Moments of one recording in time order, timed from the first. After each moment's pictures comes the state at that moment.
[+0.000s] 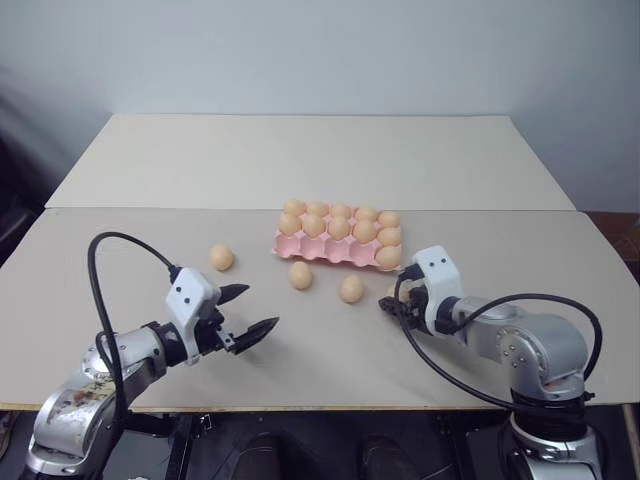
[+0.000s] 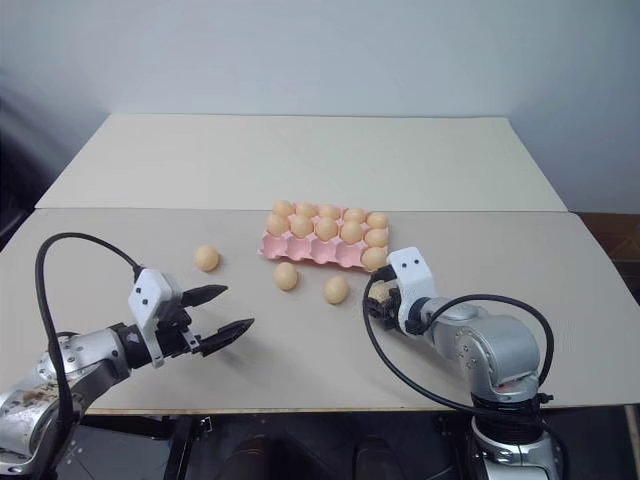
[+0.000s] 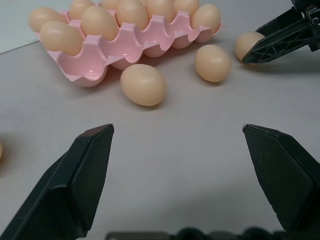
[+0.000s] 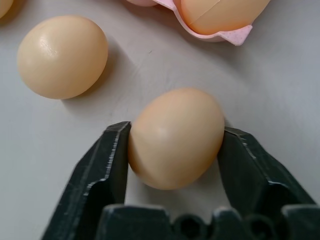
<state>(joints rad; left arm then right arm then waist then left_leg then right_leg) 0.06 0.67 0.17 -0.59 -0.55 0.64 -0.67 -0.39 -0.38 -0.04 -0.50 0.48 1.43 0.17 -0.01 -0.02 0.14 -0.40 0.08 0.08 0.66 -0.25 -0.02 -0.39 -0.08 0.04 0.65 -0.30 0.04</state>
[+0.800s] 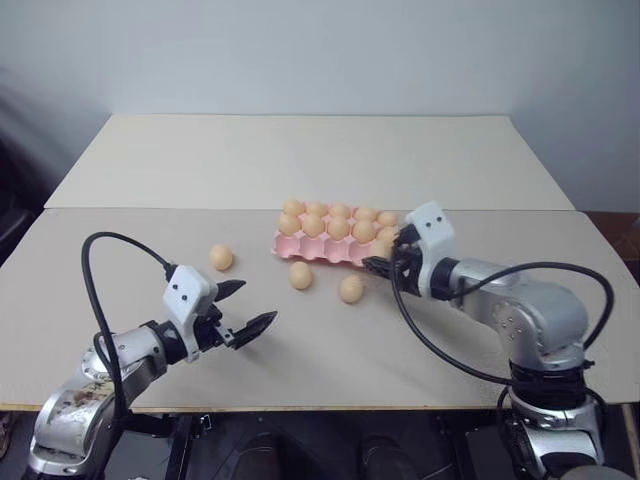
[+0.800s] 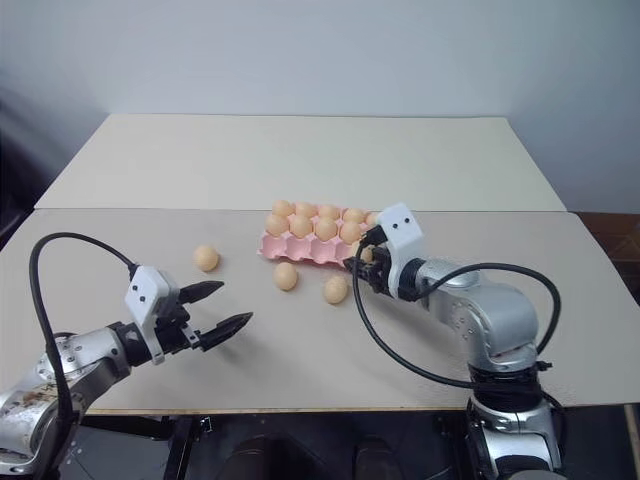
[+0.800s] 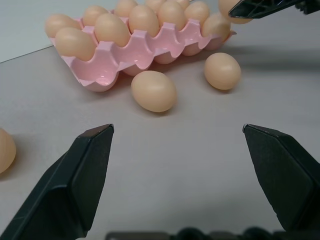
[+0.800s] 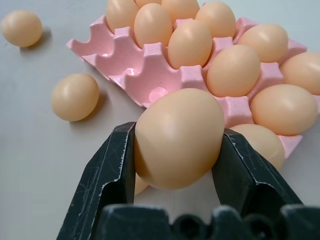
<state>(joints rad) 0.05 0.64 0.18 -0.59 -0.55 0.64 -0.63 -0.54 -0.42 0.03 -0.36 0.45 1.14 0.35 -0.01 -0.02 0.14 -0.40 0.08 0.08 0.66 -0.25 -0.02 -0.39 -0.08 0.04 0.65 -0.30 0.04</state>
